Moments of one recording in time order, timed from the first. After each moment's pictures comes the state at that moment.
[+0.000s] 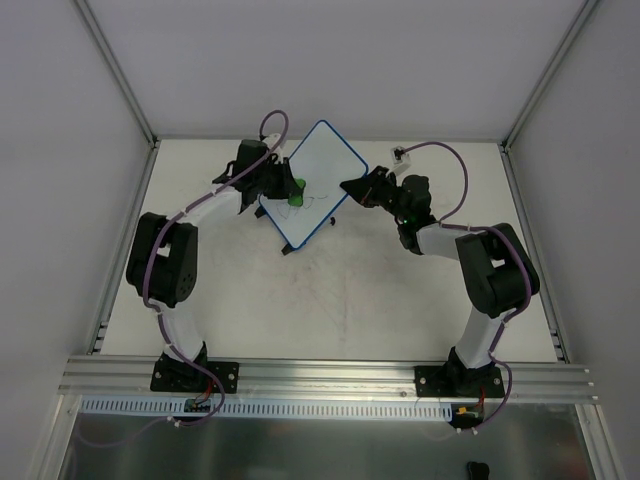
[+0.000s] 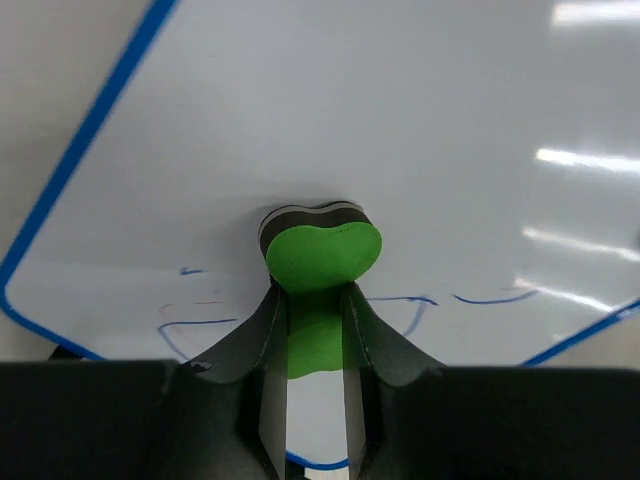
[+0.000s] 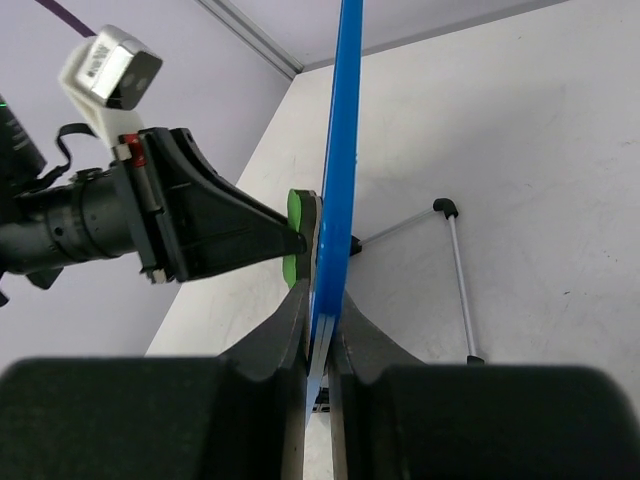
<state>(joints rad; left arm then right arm) -0.29 1.87 1.32 -0.09 0.30 -0.37 0.39 1.81 0.92 0.87 -0.41 0.77</state>
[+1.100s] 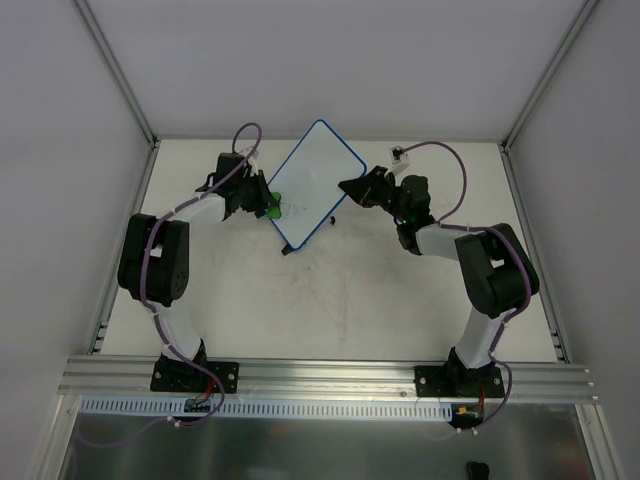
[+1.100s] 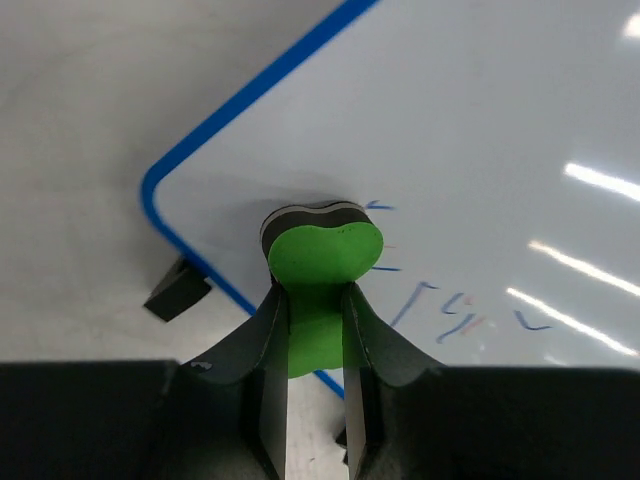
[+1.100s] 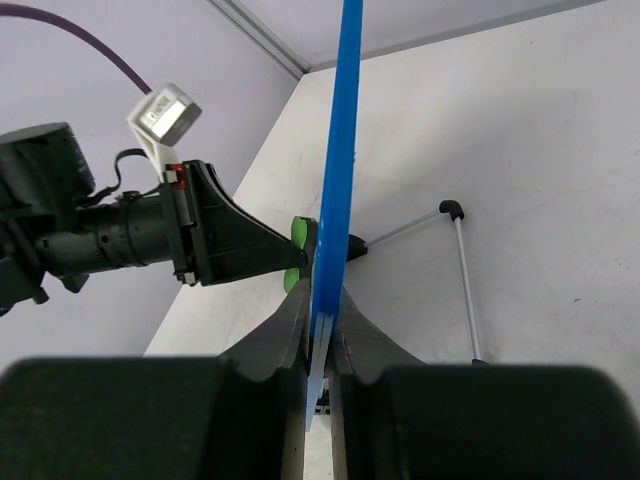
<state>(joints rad) -0.23 1.82 1.20 -0.08 0.29 -0.37 0.40 1.81 0.92 0.88 -0.41 0.76</state>
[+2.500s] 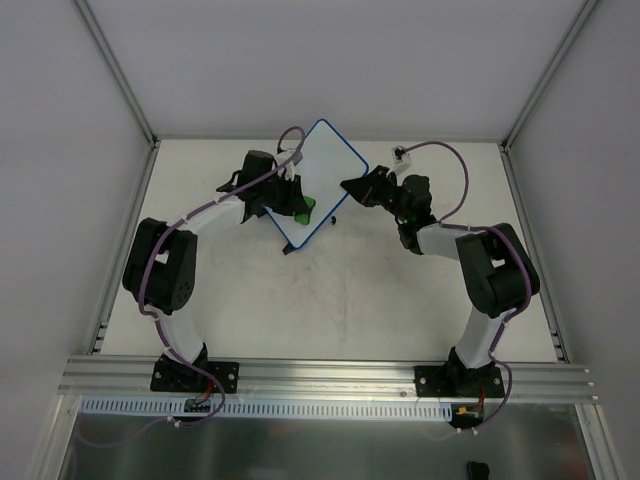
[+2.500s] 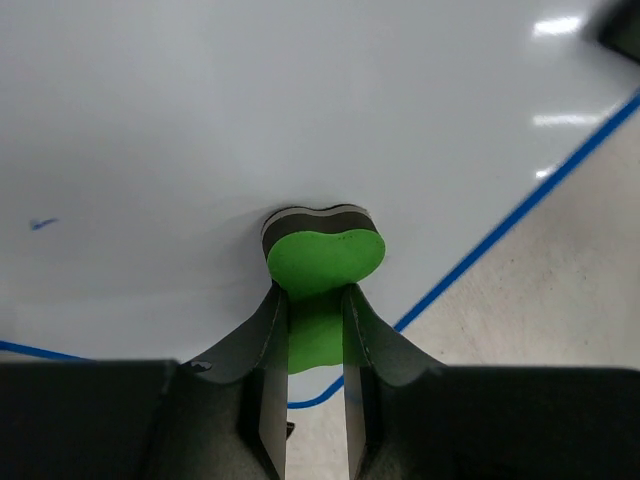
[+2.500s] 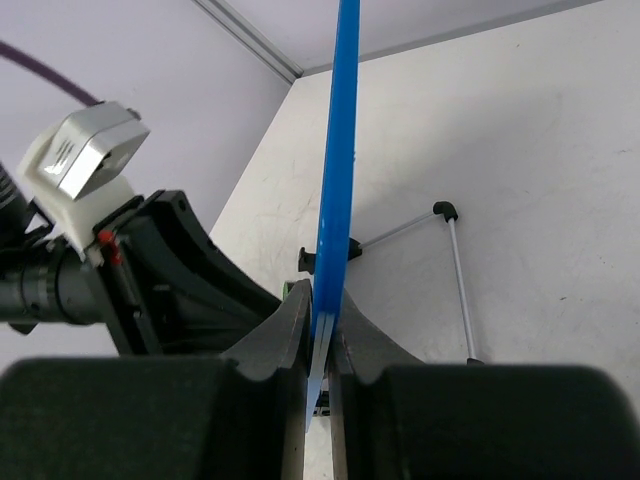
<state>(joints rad) -0.40 1.78 1.22 -0.12 0.40 -0.13 0.39 1.81 0.92 0.87 -0.40 0.76</state>
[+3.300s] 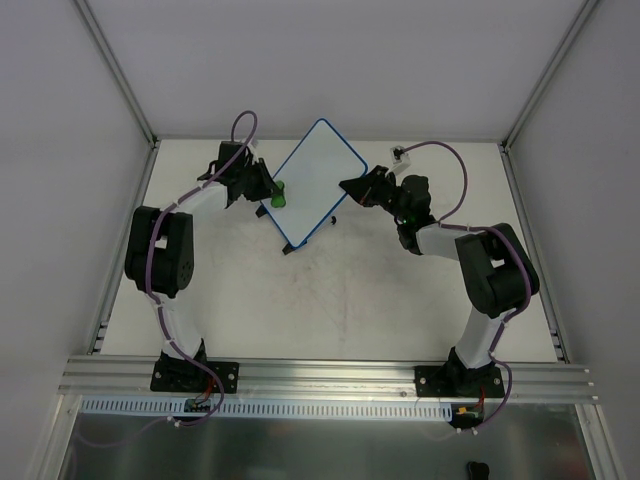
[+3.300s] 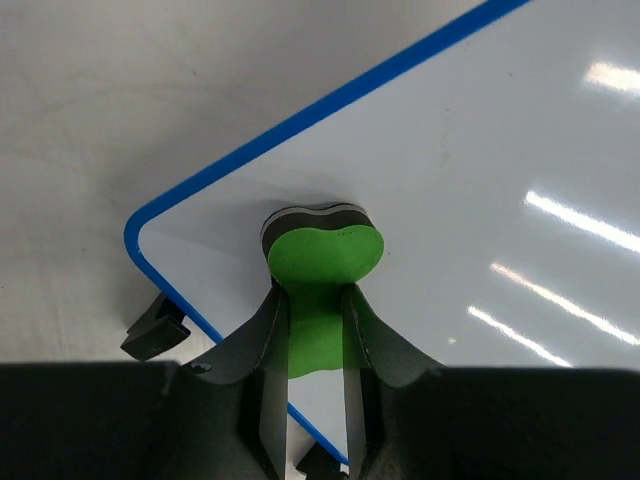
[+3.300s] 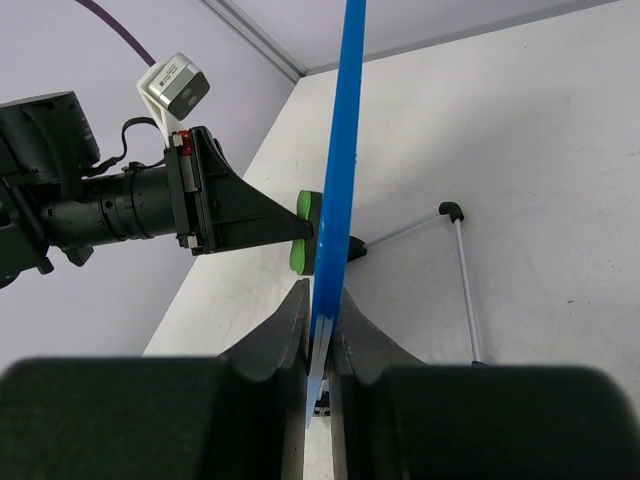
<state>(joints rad) -0.20 1.91 1.33 -0.14 0.31 -0.47 0.40 1.81 0.92 0.88 -0.41 0.76</state>
